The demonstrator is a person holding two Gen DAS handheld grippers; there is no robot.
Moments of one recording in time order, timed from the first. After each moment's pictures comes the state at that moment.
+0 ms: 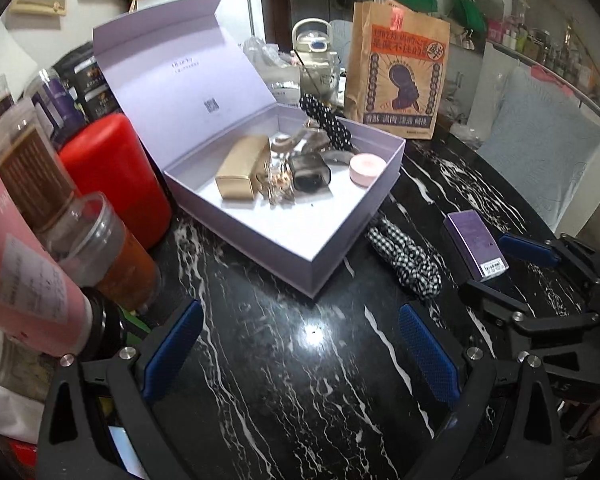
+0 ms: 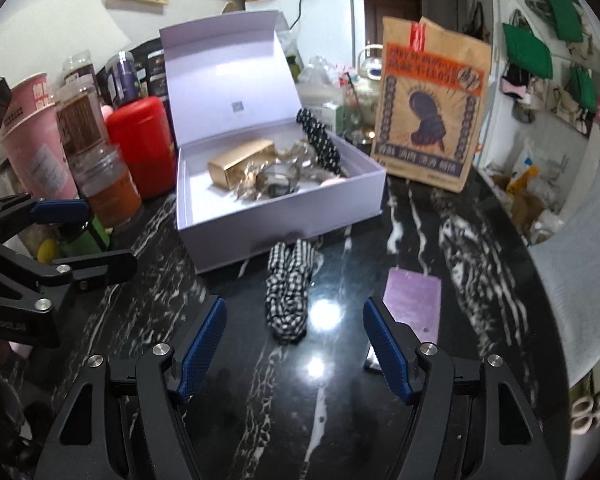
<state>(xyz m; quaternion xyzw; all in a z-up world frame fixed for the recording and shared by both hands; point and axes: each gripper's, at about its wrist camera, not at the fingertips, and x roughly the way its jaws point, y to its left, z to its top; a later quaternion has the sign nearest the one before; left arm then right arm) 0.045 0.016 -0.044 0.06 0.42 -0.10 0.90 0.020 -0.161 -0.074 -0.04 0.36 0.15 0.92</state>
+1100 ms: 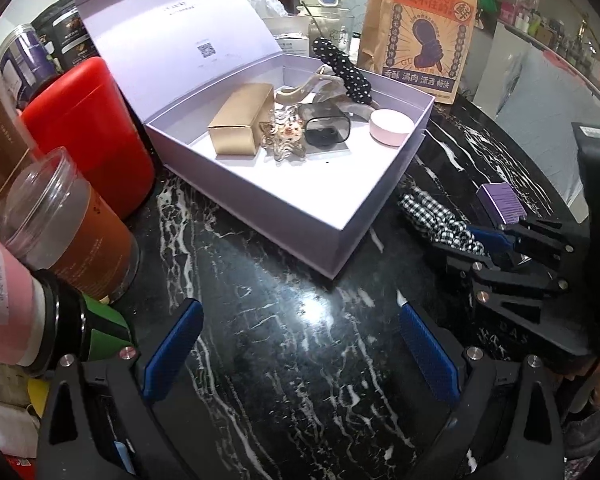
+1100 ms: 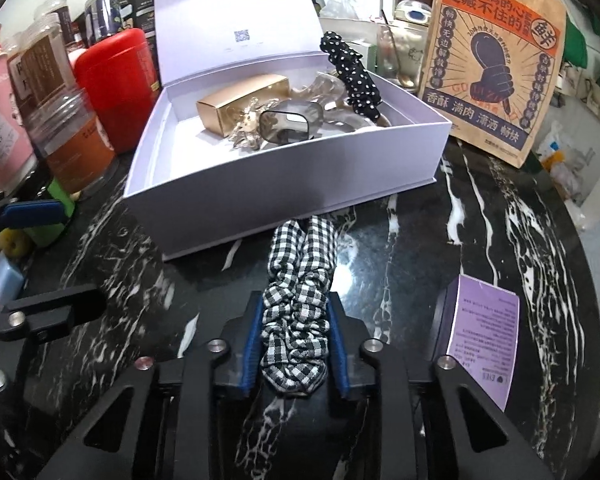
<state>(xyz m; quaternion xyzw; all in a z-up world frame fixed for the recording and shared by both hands) 0.079 0.023 -0.085 0.06 0.47 -0.10 0.87 0.087 -0.132 -0.129 -0.07 0.44 0.18 0.88</state>
